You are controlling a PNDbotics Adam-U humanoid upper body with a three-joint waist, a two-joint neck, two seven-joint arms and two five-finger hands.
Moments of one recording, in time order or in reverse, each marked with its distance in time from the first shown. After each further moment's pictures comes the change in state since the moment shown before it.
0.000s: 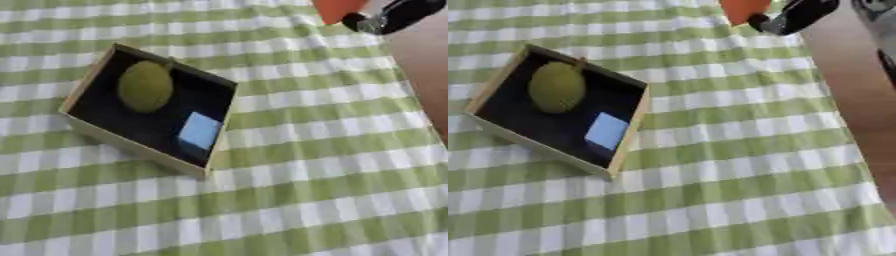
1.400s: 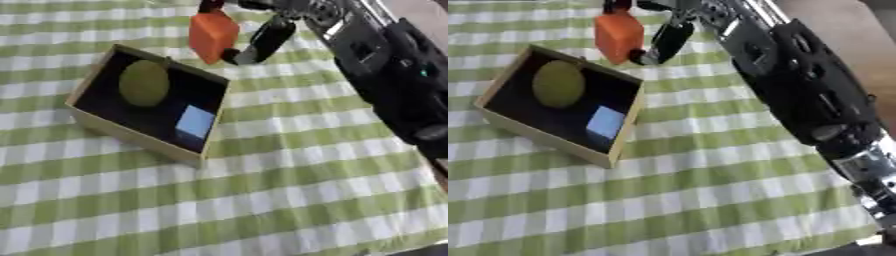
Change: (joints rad) left arm -0.057 -0.031 -0.036 0.000 0.031 0.012 -0.041; right arm -0.091 0.344 0.146 0.179 0.080 -0.029 0.048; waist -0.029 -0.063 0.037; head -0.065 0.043
